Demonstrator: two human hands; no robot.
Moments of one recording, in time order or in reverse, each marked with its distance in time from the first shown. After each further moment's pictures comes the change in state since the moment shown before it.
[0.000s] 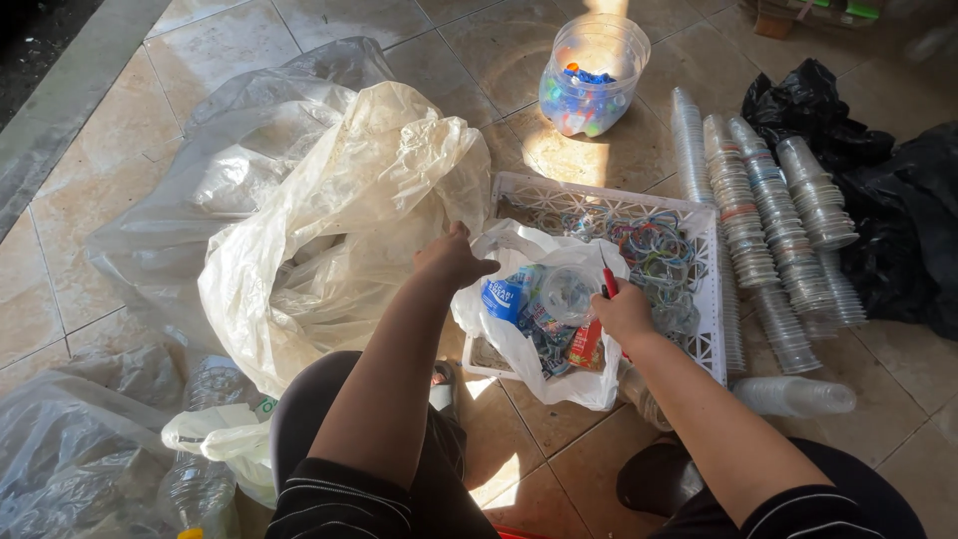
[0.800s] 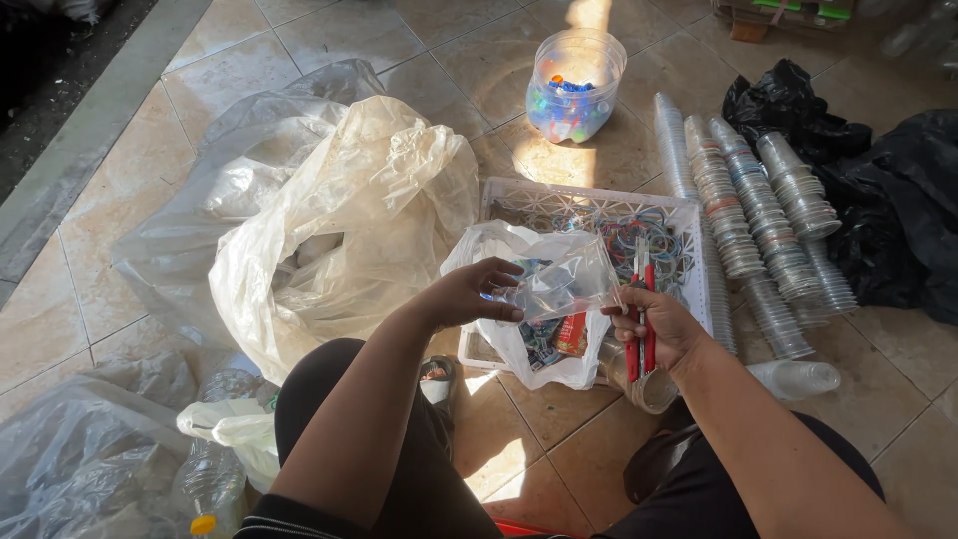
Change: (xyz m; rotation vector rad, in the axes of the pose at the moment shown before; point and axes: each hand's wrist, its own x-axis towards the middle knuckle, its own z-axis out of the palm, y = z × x) left_hand -0.072 -0.005 0.036 -0.635 -0.279 0.534; right_hand -0.092 0.000 -0.102 1.183 -0.533 0.115
